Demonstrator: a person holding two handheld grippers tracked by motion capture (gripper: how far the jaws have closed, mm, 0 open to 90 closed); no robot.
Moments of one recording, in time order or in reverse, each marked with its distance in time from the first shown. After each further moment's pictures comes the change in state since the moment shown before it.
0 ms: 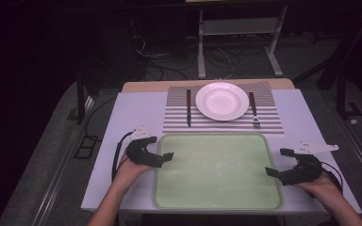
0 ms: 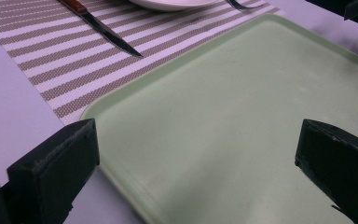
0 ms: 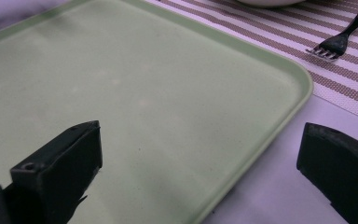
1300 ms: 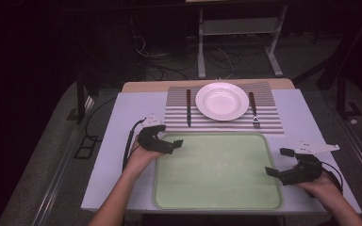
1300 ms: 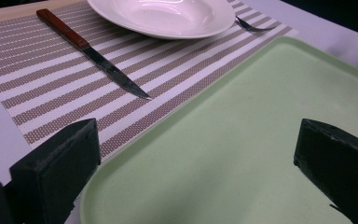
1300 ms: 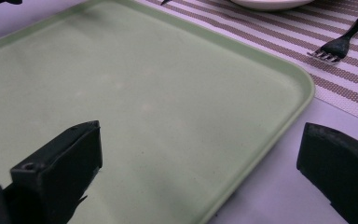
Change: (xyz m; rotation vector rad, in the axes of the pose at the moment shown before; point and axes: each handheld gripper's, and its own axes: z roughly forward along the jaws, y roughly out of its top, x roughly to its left) left arm 0.010 0.031 0.037 -0.023 0.016 0.028; right arm 0.000 0.001 -0.001 -0.011 0.008 0.009
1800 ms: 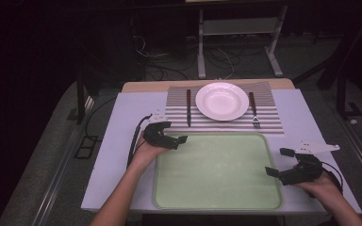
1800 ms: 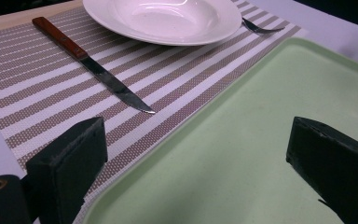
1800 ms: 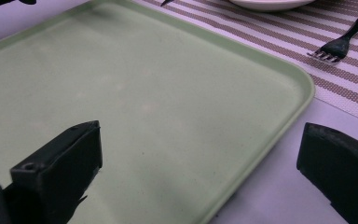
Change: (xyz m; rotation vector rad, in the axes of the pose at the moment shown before) left arm 0.002 0.010 0.019 0.006 0.006 0.022; right arm 0.000 0.000 0.000 -0.004 0.000 0.003
